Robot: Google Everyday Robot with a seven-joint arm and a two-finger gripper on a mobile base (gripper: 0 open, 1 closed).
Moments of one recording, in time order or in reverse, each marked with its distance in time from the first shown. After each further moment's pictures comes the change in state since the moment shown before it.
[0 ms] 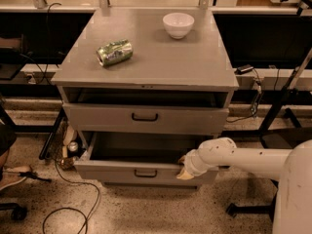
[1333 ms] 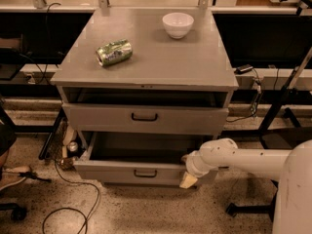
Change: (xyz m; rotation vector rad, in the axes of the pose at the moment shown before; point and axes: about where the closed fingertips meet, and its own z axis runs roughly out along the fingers) arm 0.000 0.000 0.000 0.000 0.000 0.000
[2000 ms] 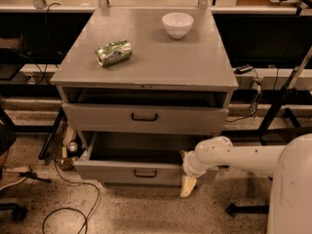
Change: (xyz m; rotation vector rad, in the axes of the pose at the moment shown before) arm -0.005 0.011 -0.001 -0.038 0.039 -0.040
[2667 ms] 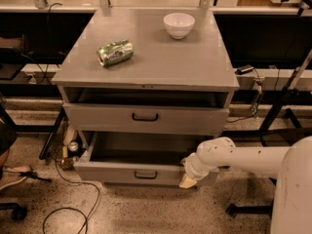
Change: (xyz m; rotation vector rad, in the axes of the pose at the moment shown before) arm 0.014 0.021 -0.004 -0.055 0.026 0.042
